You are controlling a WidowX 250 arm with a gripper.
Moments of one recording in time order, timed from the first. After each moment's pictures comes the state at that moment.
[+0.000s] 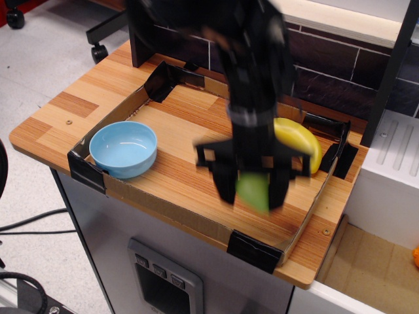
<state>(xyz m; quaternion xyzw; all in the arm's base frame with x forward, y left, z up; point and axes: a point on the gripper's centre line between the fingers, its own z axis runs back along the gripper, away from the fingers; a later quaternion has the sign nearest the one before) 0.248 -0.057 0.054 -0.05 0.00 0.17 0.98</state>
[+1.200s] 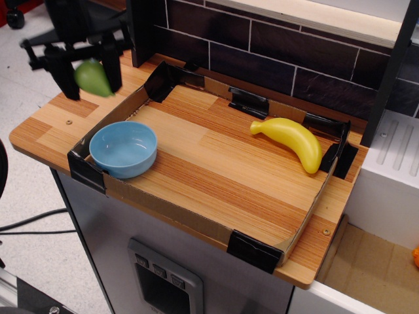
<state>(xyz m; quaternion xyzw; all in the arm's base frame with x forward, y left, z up) 0.259 0.133 0.084 -0.04 0.00 0.37 0.93</state>
